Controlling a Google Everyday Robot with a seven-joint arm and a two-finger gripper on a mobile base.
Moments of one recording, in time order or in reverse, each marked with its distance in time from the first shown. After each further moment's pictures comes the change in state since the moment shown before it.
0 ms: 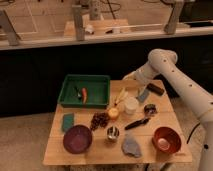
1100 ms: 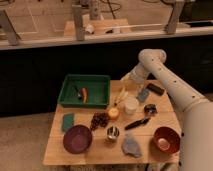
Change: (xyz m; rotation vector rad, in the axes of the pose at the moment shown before) arm 0.022 -0.006 0.044 -0.122 0.010 -0.253
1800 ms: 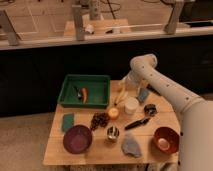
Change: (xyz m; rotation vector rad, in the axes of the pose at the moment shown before) arm -0.004 0.002 0.031 -0.084 0.106 0.025
